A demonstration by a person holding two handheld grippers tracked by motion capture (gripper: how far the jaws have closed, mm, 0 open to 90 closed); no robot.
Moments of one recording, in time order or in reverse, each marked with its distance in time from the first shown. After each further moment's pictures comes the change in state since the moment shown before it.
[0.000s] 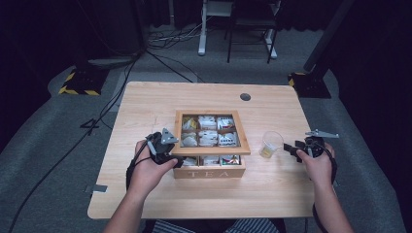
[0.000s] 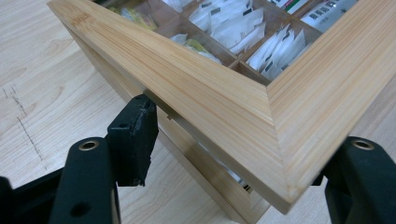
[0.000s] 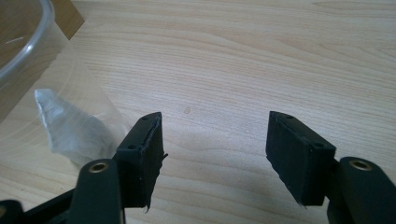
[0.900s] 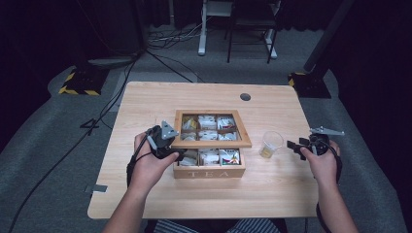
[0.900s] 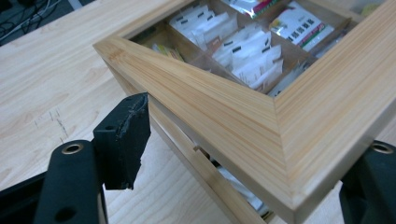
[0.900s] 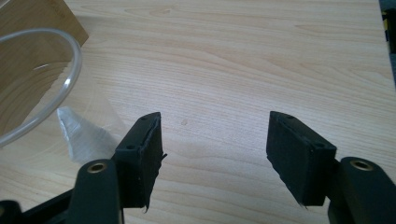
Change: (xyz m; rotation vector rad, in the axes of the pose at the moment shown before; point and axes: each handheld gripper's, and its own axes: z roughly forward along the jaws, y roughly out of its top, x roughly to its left) left arm 0.000 0.017 -0.009 -0.061 0.081 0.004; right arm 0.001 0.012 -0.017 -0.019 -0.020 -0.005
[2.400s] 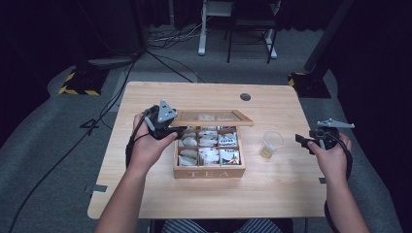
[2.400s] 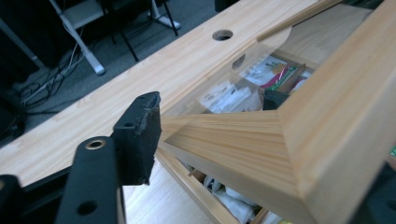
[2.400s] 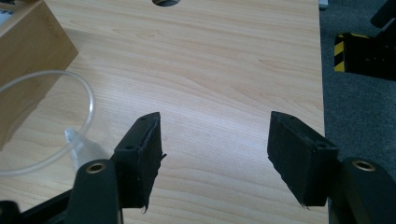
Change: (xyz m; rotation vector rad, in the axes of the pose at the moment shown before) left arm 0.029 0.042 -0.004 -0.163 0.019 0.093; right arm 0.004 0.030 -0.034 -0.003 -0.104 -0.080
